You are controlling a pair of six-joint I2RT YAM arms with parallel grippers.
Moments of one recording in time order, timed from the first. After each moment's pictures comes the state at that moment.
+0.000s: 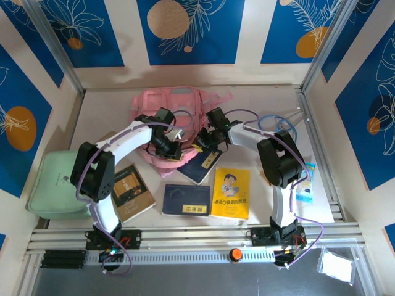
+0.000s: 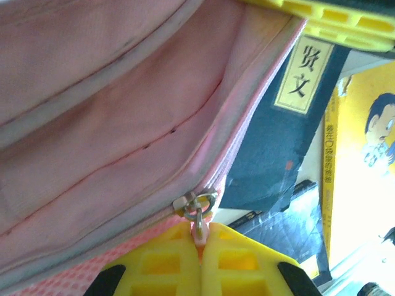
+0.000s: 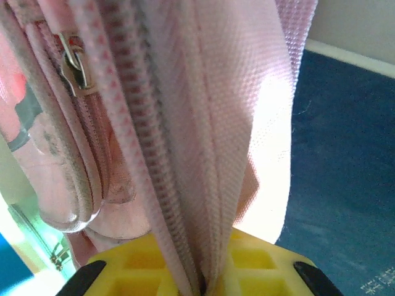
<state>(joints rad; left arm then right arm) -0.48 1.81 1.37 -0.94 0.38 -0.20 0.52 1.97 1.32 -0.36 -0.47 1.10</state>
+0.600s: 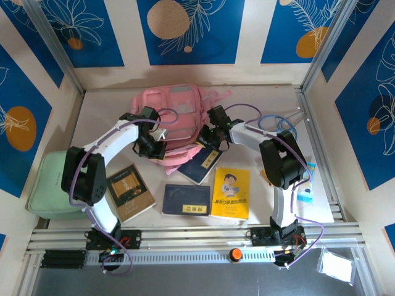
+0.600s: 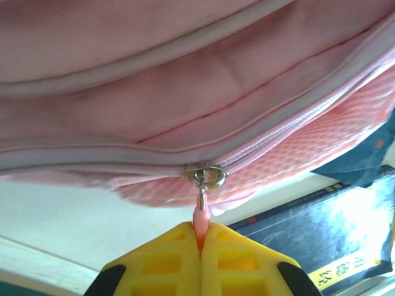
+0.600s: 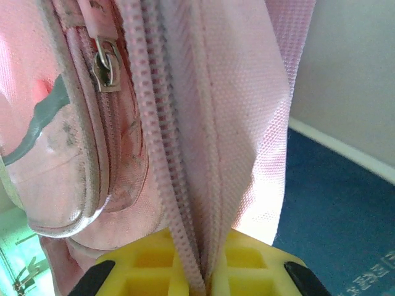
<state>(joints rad) -0.36 1.73 1.32 -1.04 0.25 -0.12 0.50 1.95 1.33 -0.37 -0.35 0.98</state>
